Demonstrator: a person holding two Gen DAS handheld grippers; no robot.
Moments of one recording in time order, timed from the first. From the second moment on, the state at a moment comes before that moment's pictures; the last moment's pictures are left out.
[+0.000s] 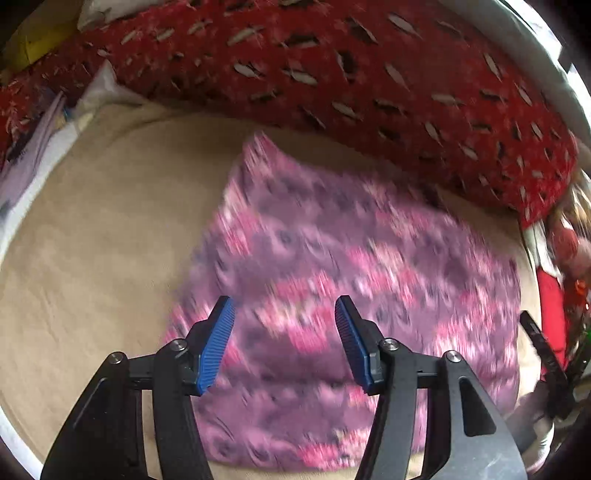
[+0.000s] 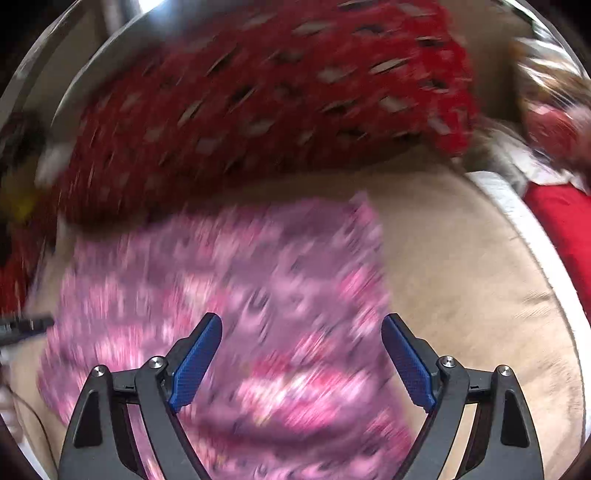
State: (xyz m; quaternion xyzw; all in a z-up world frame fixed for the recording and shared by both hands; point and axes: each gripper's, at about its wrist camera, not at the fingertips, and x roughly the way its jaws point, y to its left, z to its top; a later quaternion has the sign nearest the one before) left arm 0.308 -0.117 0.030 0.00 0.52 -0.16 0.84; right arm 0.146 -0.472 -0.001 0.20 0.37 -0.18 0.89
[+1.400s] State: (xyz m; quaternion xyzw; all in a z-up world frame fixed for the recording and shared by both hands) left arm 0.276 -0.150 -0.010 0.04 0.55 -0.16 0.82; right arm 0.135 -0.437 -0.026 0.15 0.41 -0.08 0.90
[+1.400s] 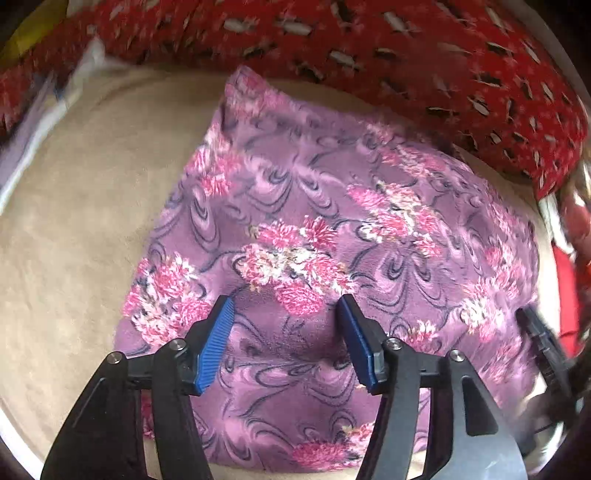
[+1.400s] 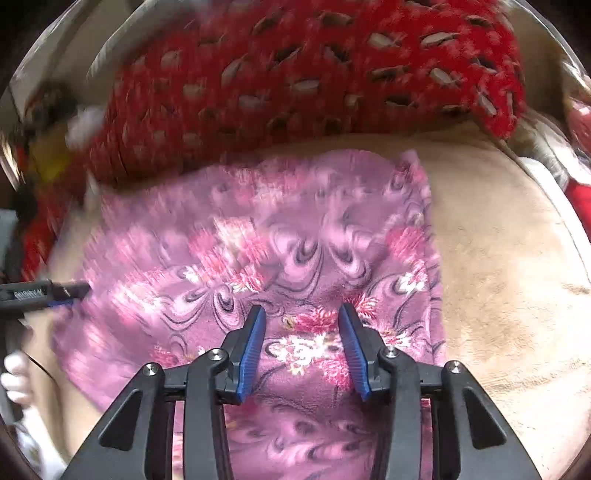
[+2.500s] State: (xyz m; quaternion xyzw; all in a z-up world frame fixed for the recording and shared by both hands) left arm 0.311 -0.104 -0.007 -0.10 0.61 -0.18 0.76; right arm 0.085 -0.461 -0.037 0.25 0.32 -0.05 0.91
